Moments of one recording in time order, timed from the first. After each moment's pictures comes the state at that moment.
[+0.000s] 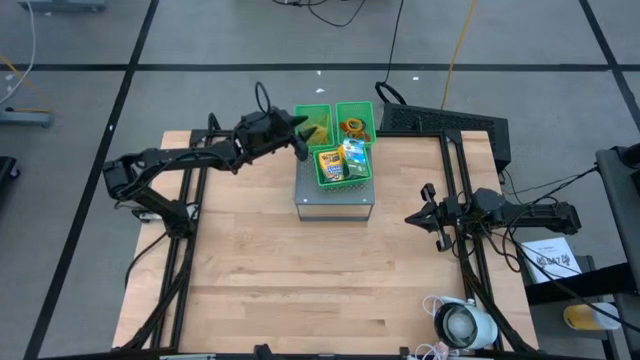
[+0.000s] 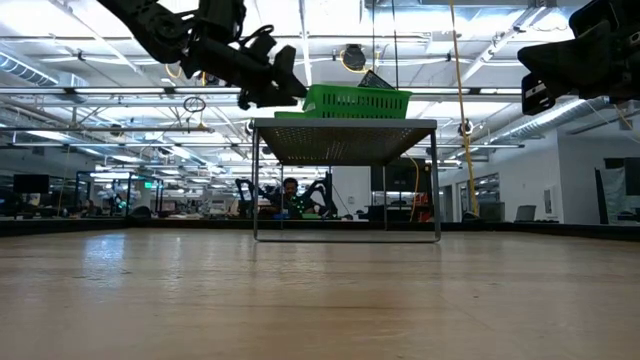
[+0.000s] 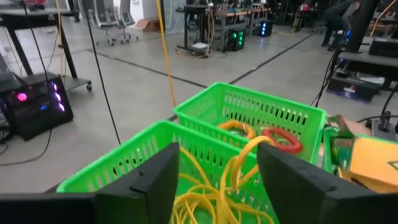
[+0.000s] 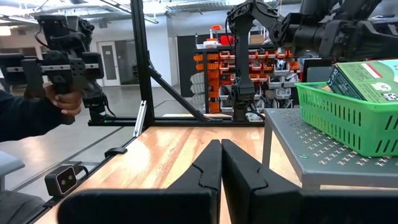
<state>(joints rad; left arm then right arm) 0.50 1.49 0.93 0.44 -0.08 -0.04 0.01 0.01 0.02 0.13 -0.16 0.07</state>
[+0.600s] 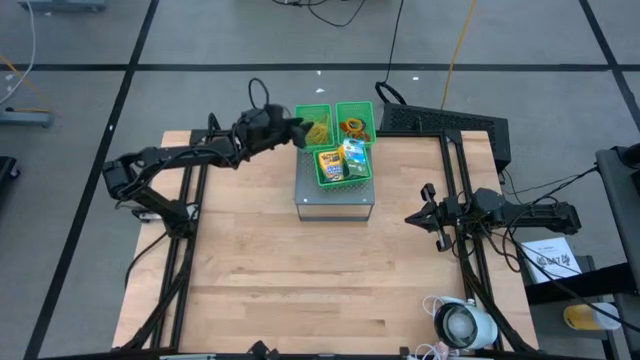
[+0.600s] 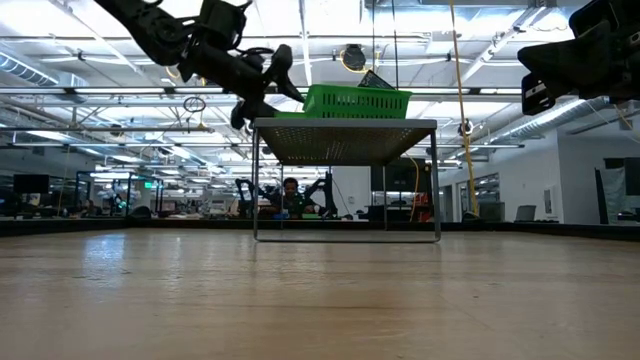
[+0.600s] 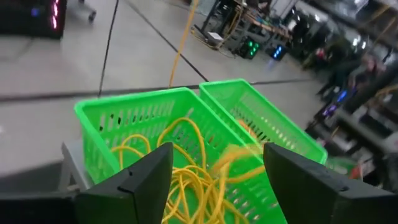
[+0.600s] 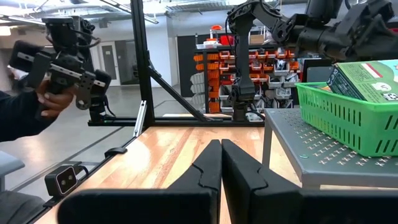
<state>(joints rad) 0.54 1.49 0.93 0.37 -0.08 -0.50 0.01 0.01 0.02 0.13 -0.16 0.07</state>
